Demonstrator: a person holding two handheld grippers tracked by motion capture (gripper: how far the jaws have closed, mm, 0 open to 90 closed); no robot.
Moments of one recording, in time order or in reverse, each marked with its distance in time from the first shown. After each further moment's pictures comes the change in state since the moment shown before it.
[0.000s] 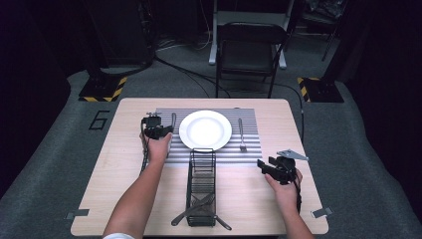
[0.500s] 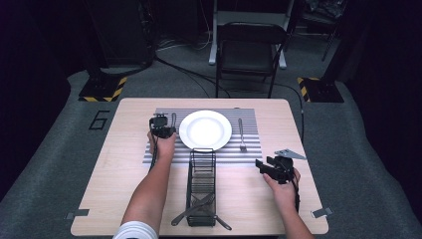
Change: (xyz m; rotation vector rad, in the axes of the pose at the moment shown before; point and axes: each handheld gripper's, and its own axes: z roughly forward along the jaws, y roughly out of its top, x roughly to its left) left arm -0.011 -0.003 0.042 0.073 0.085 -0.034; right arm 0.002 0.000 0.005 0.006 0.010 -0.009
